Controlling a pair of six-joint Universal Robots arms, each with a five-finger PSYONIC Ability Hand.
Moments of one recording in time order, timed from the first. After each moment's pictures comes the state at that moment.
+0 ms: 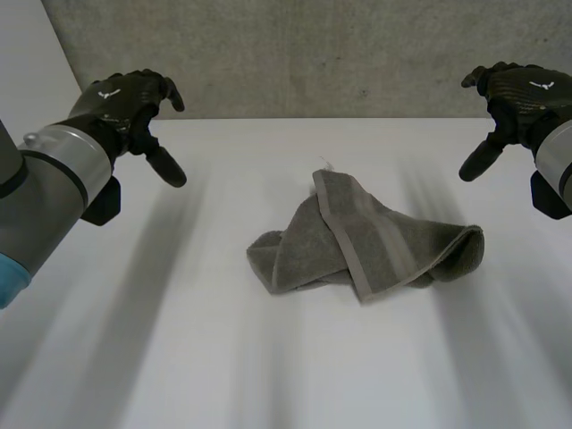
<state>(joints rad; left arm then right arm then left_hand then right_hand) 4.31 -1.79 -1.30 3.00 -1.58 3.10 1.84 -1.39 1.31 0.18 1.56 3.03 0.26 0.25 0.26 0.26 0.06 0.23 0.24 0.24 0.25 0.06</state>
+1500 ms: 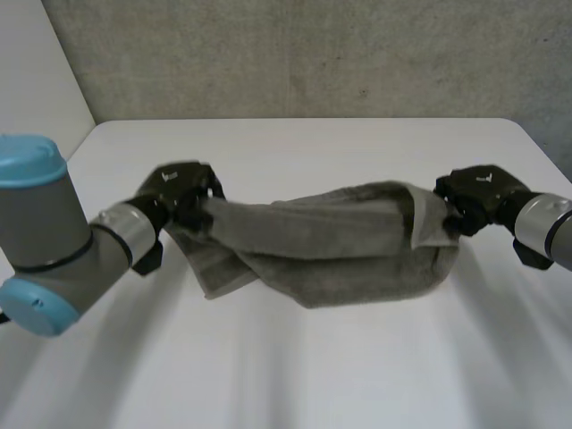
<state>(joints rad) 4.38 -2.01 -1.52 3.27 -1.27 3.12 1.63 -1.13 1.42 0.15 1.09 2.70 1.23 1.19 1.19 1.19 1.04 1.32 1.30 1.33 1.33 1.15</state>
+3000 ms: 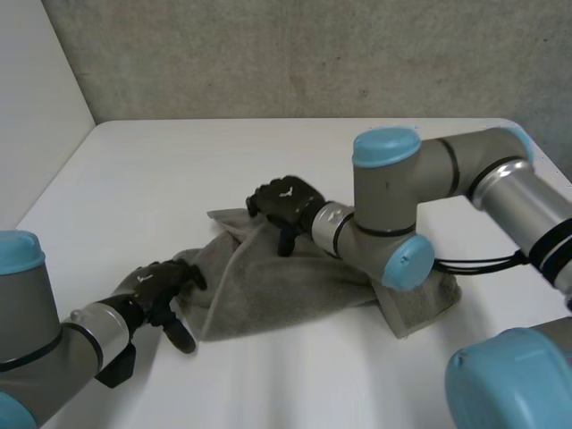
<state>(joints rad) 4.47 -1.88 -1.96 3.27 -1.31 3.12 2.21 -0.44 0.43 0.36 1.20 2.80 0.28 0.28 0.28 0.27 0.12 0.52 0.53 0.53 0.53 0.36</state>
